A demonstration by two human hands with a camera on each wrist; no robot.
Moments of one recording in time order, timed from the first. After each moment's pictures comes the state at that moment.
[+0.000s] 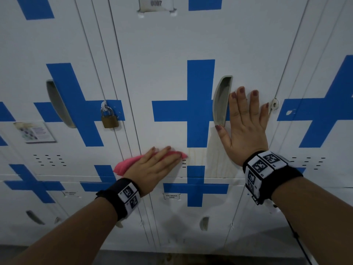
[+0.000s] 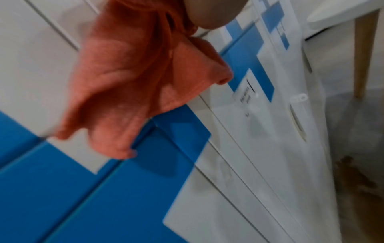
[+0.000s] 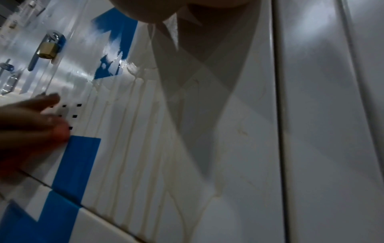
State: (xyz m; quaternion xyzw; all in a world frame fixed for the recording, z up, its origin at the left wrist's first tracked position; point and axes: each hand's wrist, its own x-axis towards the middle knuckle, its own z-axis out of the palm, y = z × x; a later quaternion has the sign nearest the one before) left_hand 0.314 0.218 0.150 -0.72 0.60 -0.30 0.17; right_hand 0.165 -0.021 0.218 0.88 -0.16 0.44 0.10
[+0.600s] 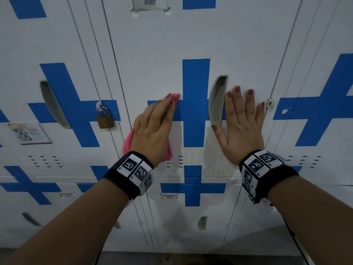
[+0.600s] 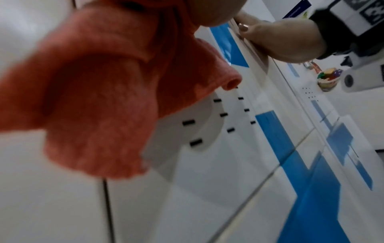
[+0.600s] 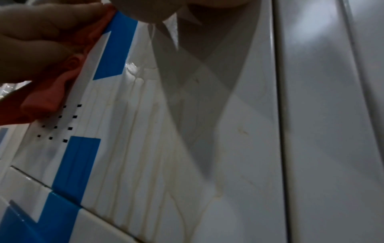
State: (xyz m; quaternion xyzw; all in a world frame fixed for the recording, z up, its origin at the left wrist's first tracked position) left_hand 0.287 0.174 0.224 -0.73 0.46 -0.46 -0.21; right_hand 0.165 -0.021 0.218 0.88 -0.16 0.44 0.11
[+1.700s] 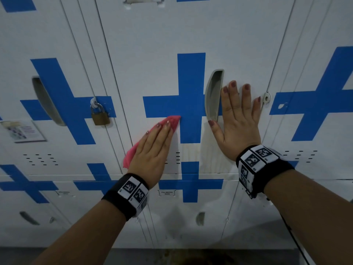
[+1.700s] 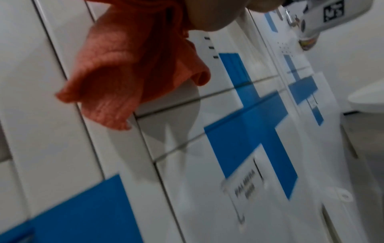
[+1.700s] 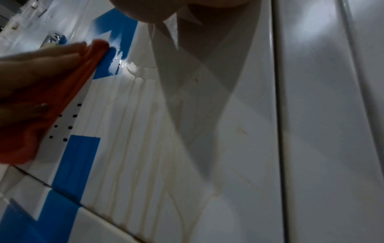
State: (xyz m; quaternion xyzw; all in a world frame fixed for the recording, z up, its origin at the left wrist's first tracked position) left_hand 0.292 0.187 0.157 -0.79 0.49 -0.36 -0.04; right_hand 0.165 -0.020 0.218 0.87 -0.16 0.45 0.11
